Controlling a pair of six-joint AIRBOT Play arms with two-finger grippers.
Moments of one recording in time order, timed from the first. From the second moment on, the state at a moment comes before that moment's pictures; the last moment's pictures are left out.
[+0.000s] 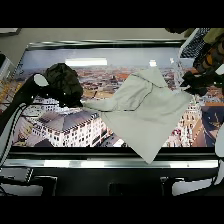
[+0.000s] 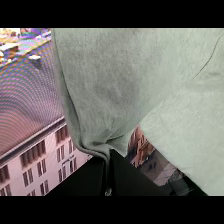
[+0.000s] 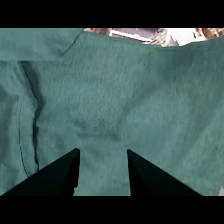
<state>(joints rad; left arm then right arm) -0.14 -1.62 1.44 1.02 -1.26 -1.63 -0.32 -1.67 1.71 -1.26 1.25 1.80</state>
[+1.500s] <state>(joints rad) -0.14 -1.62 1.44 1.04 -1.26 -1.62 -0.45 -0.83 0.26 -0.93 1.19 1.58</state>
